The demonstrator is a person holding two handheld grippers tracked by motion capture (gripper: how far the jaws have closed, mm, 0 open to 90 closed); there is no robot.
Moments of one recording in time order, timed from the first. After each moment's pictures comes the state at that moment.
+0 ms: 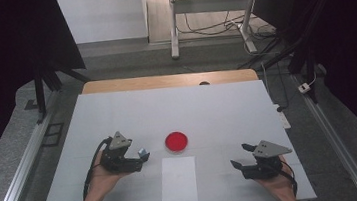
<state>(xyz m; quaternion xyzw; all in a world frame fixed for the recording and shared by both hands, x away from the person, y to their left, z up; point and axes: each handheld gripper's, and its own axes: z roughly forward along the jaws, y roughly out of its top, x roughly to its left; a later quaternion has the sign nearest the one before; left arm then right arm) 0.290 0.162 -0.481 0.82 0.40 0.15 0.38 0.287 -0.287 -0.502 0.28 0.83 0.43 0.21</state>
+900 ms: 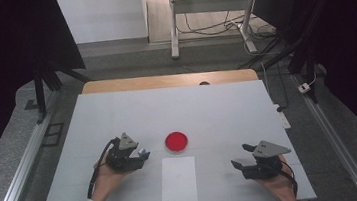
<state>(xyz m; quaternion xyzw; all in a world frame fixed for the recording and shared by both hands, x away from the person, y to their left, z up) 0.301 0.153 -0.503 0.84 0.39 0.17 0.34 0.288 -0.288 -0.505 0.28 0.83 0.42 0.21</state>
